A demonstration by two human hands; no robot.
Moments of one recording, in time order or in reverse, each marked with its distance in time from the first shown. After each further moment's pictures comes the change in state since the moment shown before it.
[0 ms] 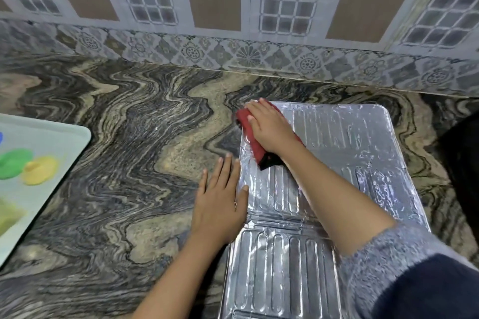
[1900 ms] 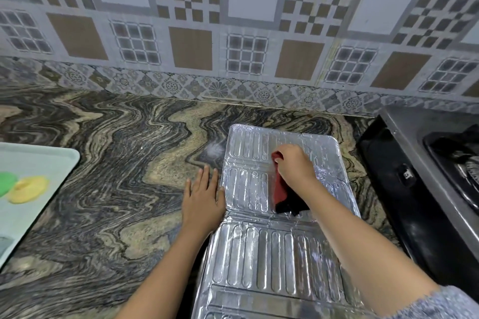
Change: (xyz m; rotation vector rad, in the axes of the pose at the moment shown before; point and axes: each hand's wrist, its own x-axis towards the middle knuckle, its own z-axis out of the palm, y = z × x) left_hand 0.000 0.002 0.001 -0.011 -0.026 -0.006; right_hand -0.131 0.000 -0.083 -0.128 0.176 0.428
